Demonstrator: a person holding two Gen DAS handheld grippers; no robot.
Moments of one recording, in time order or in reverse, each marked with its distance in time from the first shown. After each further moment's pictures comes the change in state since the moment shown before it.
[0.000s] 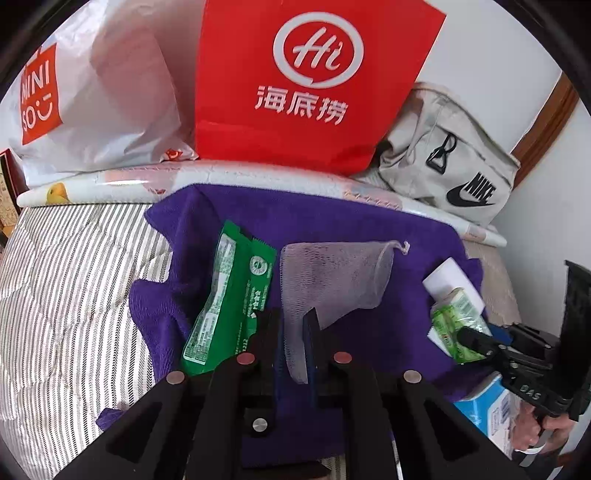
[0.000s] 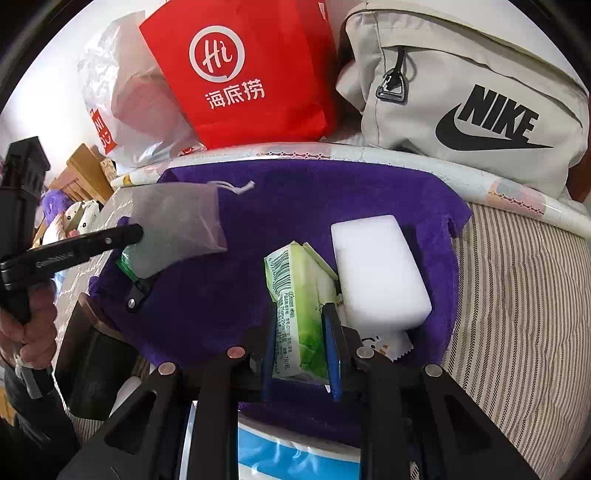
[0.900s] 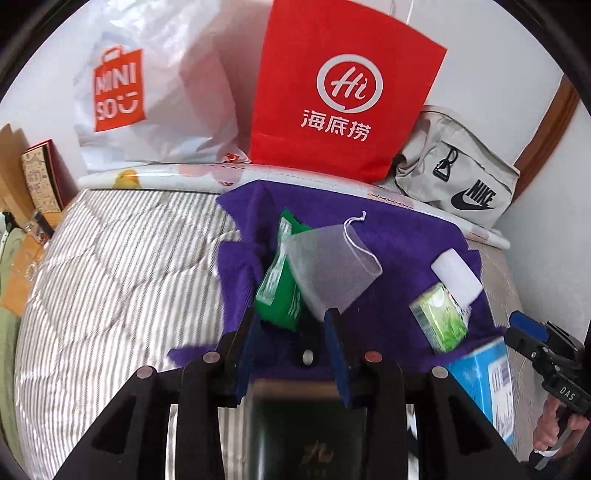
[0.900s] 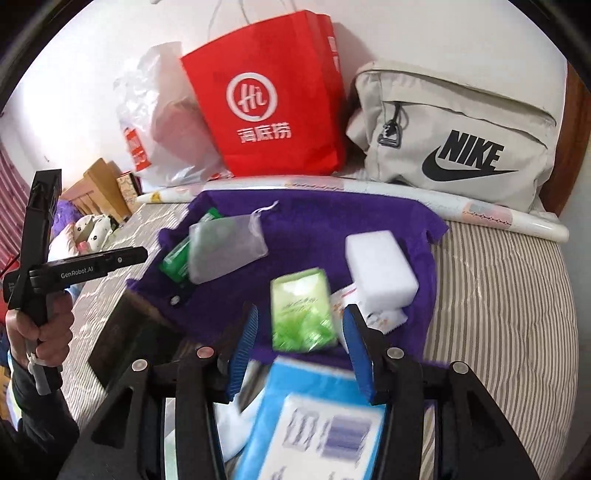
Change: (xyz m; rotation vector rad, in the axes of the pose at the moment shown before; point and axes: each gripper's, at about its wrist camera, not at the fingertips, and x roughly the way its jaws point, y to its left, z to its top) left arm -0.074 0.027 -0.040 -0.036 -0.062 0.069; right arm -0.073 0.036 -0.033 -0.023 -0.120 -0.005
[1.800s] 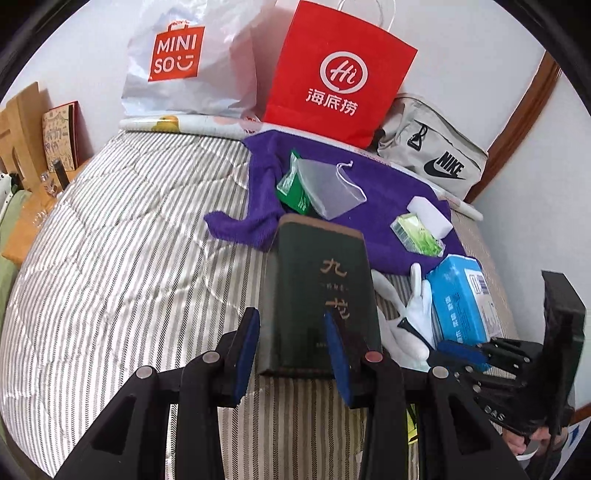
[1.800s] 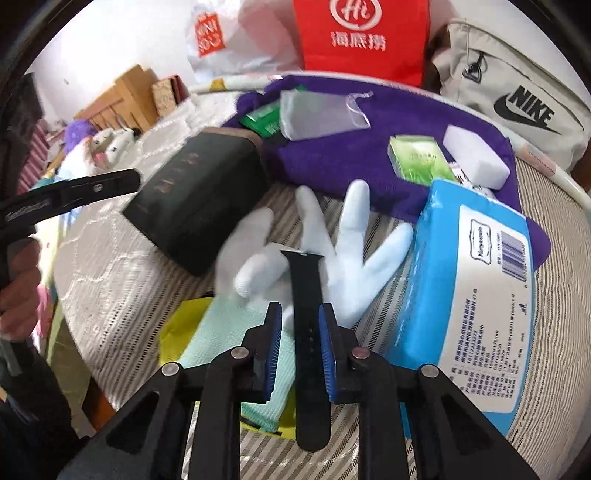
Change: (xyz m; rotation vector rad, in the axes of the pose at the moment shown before) left arm -0.055 0.027 -0.107 -0.034 -0.009 -0.074; right arm 0.024 0.092 -0.104 -0.127 0.248 -0.026
